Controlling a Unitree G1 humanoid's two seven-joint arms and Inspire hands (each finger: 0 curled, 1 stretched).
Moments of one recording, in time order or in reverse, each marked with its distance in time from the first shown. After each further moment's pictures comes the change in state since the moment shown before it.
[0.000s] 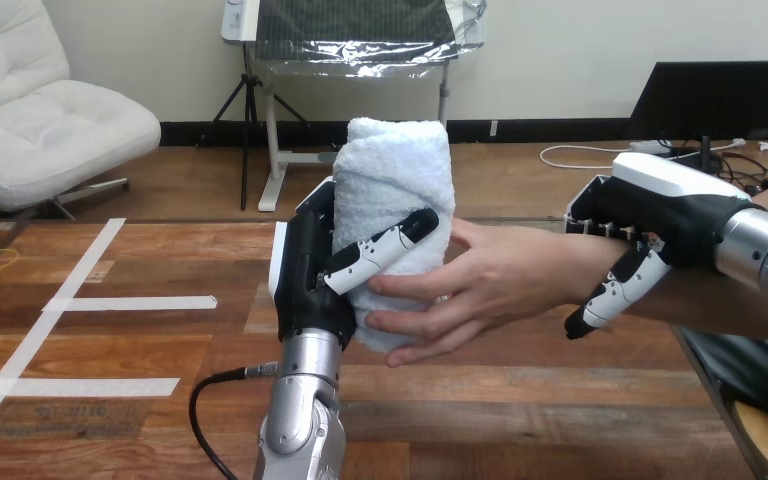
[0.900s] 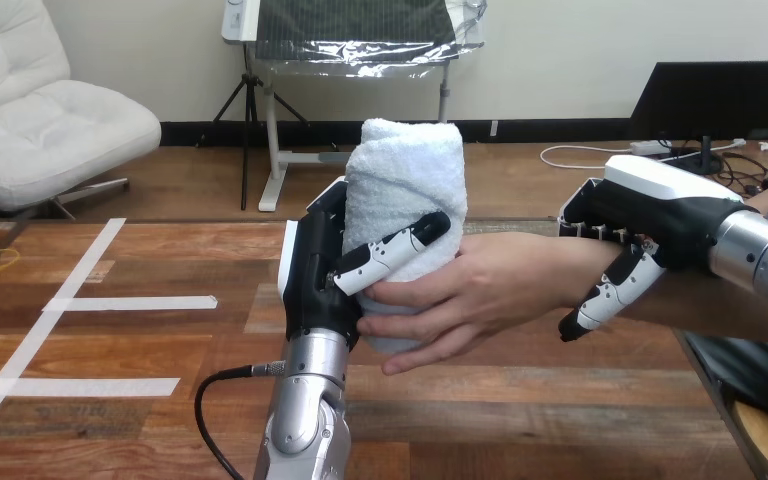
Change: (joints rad) left arm 0.000 -0.001 -0.032 0.000 -0.003 0.001 0.003; right arm 0.000 0.002 0.008 -0.001 0.000 -0.010 0.000
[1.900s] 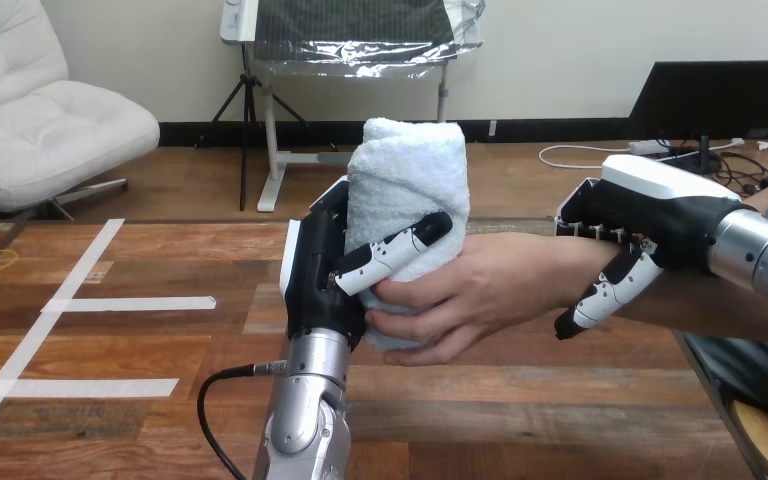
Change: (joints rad) left arm 0.000 0.000 -0.005 0.000 -0.022 0.001 -0.031; right arm 0.000 0.000 0.000 -0.013 0.001 0.001 0.013
